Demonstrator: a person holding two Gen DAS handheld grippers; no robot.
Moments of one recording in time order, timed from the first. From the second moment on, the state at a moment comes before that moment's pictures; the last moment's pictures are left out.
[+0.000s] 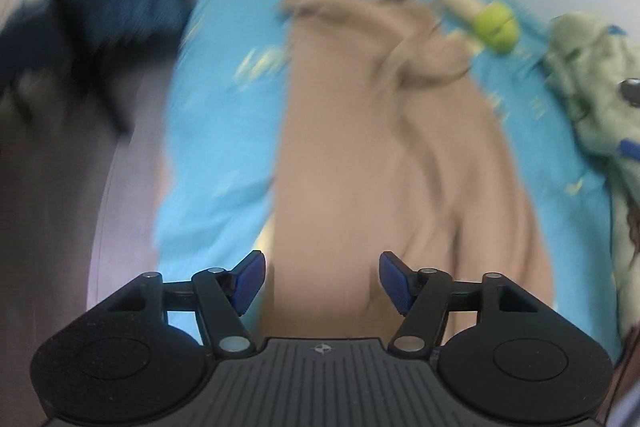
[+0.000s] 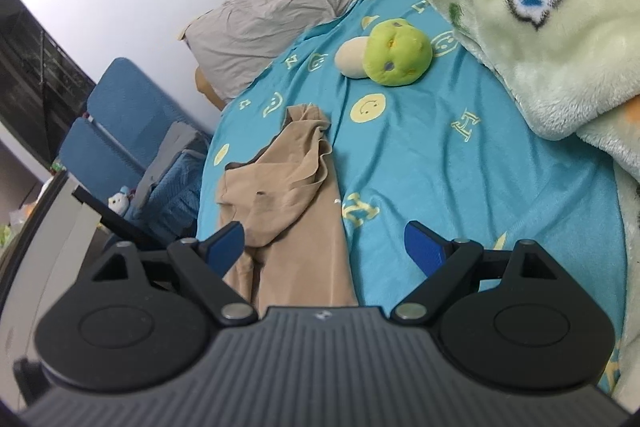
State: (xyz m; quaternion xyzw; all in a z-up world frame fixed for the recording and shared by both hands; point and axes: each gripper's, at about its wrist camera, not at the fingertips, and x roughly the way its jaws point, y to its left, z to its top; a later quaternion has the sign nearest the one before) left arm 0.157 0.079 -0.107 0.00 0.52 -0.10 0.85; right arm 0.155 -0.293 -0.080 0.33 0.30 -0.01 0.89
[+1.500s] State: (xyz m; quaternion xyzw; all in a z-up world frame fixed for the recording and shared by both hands) left arm 0.055 -0.017 -0.112 0.04 0.55 -0.23 0.80; right arm 0.135 -0.271 -0.088 0.33 0.33 0.02 0.88
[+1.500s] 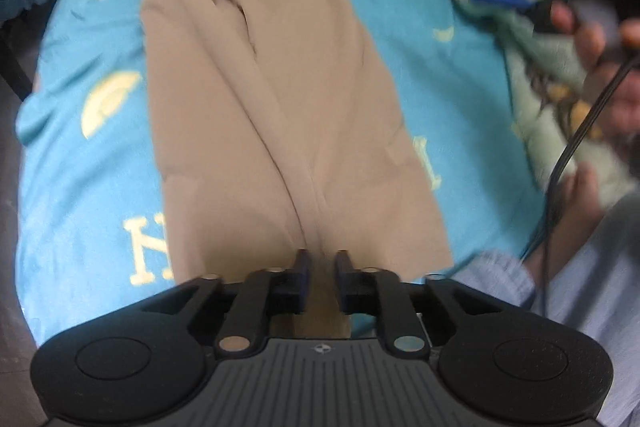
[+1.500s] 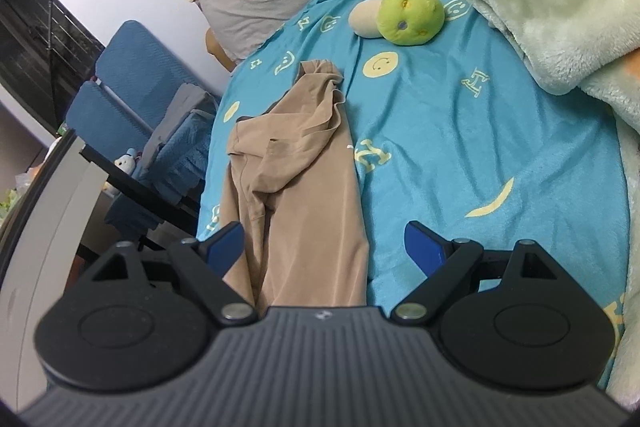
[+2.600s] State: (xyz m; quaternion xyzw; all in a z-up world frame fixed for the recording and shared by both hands) left arm 0.162 0.029 -0.140 -0.05 0.27 -0.09 0.96; right arm 0.393 -0.255 -0.172 0.25 0.35 -0.03 0.90
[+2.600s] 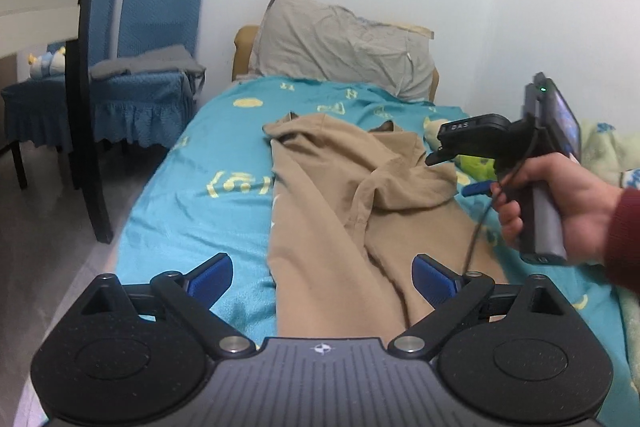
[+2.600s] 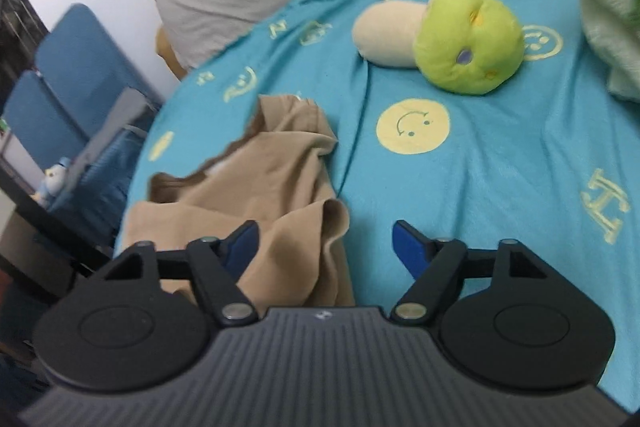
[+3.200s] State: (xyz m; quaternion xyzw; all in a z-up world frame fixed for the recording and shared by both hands) left arm 0.160 0.043 -0.138 -0.11 0.28 -0.09 0.95; right arm 0.419 -0.165 -0.032 0.05 0.21 0.08 0.97
